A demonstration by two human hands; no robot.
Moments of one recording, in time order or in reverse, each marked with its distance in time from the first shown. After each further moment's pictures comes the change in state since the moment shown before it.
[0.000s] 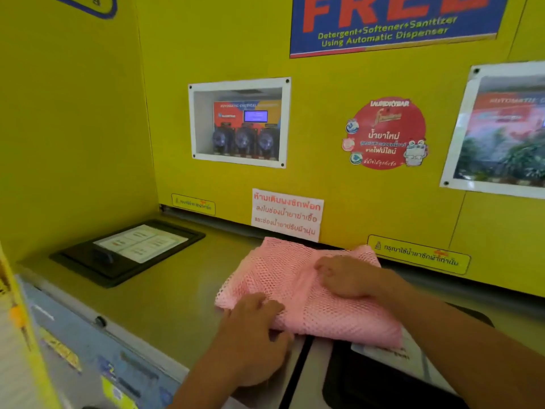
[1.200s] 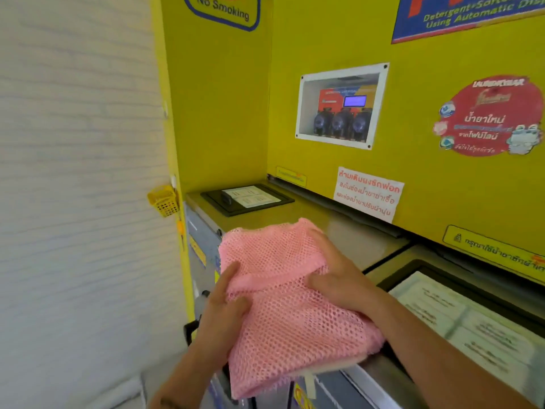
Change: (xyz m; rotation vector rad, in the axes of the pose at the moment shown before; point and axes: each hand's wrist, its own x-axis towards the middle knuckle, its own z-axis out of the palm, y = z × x) left_hand -0.172 0.031 0.006 -1.003 0.703 -0.601; right_hand -0.130 -0.098 0.041 0.739 0.001 -0.535
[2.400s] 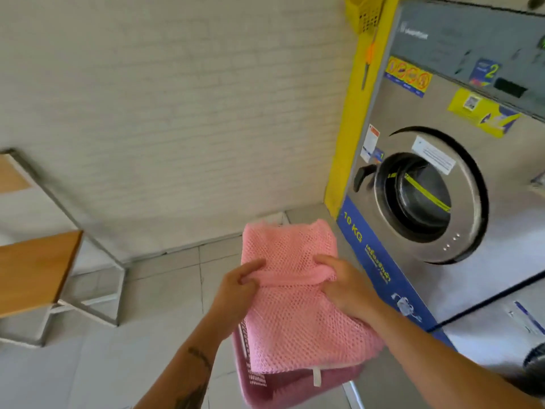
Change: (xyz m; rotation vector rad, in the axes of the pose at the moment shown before) left_hand -0.167 -0.319 -0.473 0.201 0.167 -0.395; right_hand -0.091 0.009 0.617 0.002 -0.378 0.129
